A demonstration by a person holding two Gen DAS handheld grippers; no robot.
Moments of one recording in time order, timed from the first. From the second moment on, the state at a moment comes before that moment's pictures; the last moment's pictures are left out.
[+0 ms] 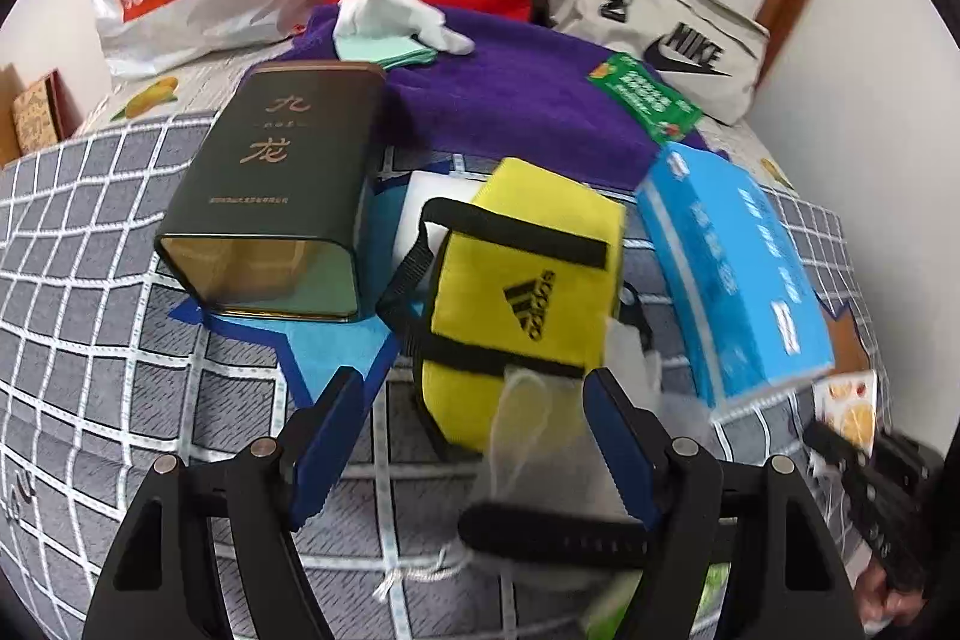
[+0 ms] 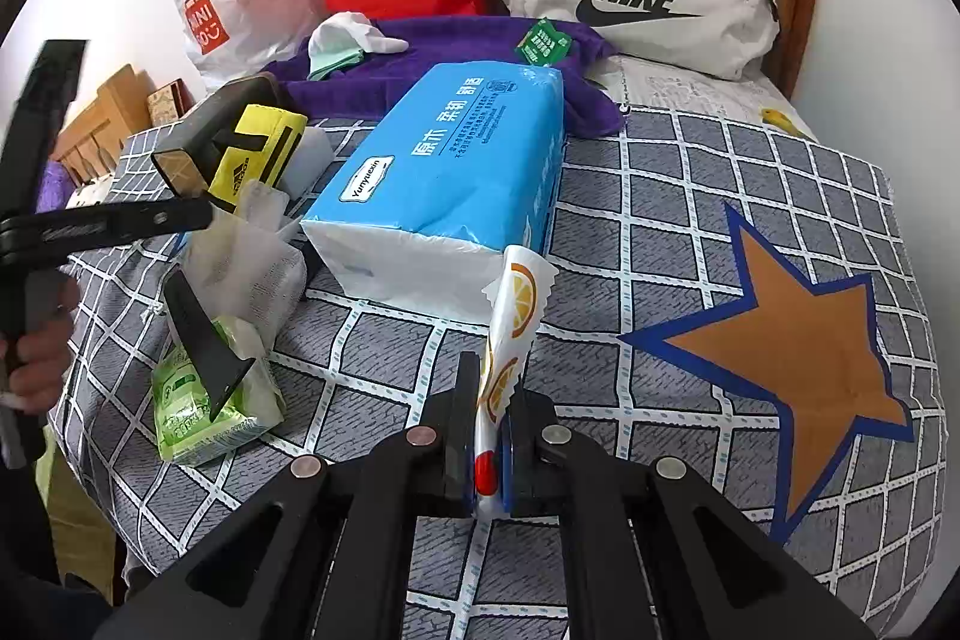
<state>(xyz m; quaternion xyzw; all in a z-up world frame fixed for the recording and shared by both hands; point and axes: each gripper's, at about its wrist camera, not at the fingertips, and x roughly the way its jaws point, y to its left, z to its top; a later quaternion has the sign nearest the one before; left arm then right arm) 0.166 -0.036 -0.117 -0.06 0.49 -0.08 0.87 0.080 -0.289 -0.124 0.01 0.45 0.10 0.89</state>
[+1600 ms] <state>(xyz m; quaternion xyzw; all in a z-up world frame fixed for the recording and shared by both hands) 0.174 -0.021 -0.048 -0.09 0.44 -0.12 0.89 0.087 -0.299 -0.084 0.02 0.43 0.13 0.89</state>
